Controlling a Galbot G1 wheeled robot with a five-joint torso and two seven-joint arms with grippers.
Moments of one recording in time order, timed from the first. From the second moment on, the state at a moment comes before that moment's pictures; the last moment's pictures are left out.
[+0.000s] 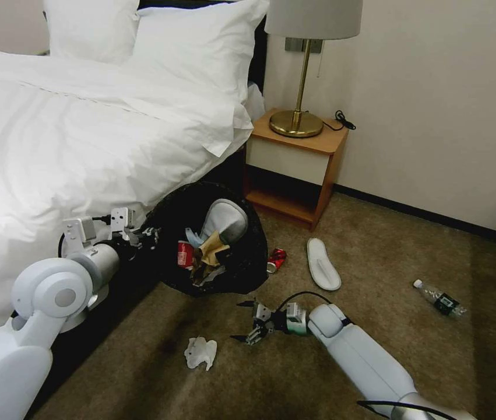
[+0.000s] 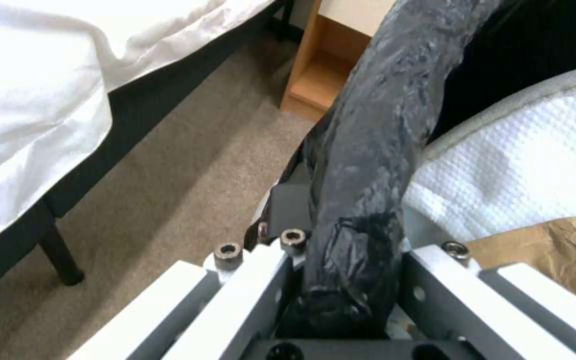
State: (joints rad) left arm 1.07 -0.88 -0.51 -2.15 -1.20 0.74 -0.40; right arm -0.73 1.31 -0.12 0.94 0.02 0.28 -0.86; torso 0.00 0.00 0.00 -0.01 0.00
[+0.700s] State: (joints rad) left arm 1.08 -0.89 -0.51 -2.14 -1.16 0.74 -0.37; right arm -0.71 1.45 -0.16 0.73 -0.04 0.23 -0.77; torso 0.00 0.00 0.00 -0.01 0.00
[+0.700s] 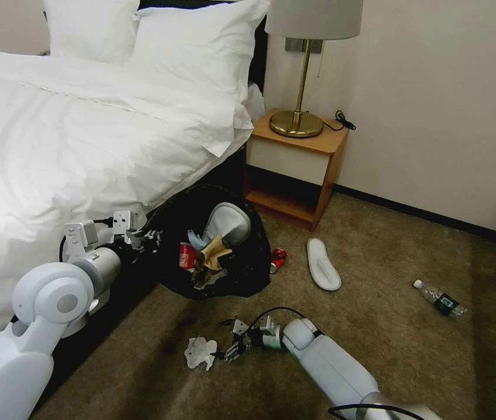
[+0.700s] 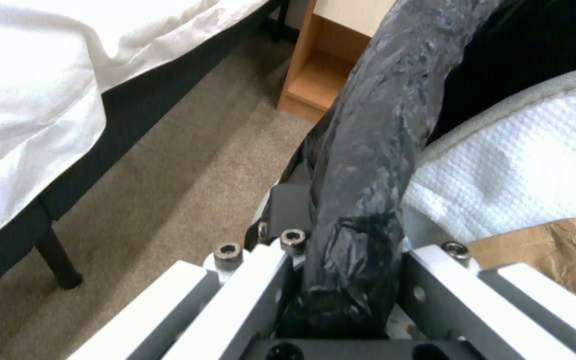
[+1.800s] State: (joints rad) left arm 1.09 -0.91 -0.50 -2.13 -1.13 0.74 -0.34; right arm -0.68 1.56 -0.14 0.58 -0.18 0.23 -0.73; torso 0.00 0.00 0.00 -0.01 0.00
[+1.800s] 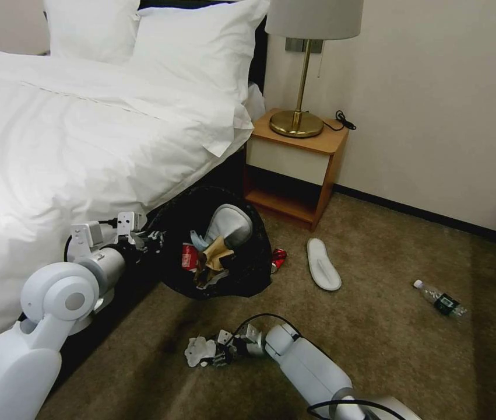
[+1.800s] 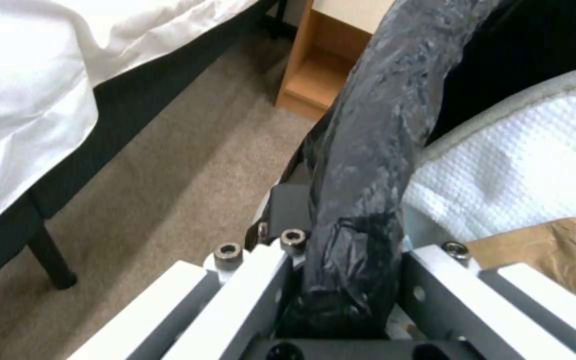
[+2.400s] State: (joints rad) left arm 1.09 -0.92 -0.52 -2.13 -1.13 0.74 -0.36; right arm -0.71 1.47 -0.14 0.74 -0.08 0.19 -0.71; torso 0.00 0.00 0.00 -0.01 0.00
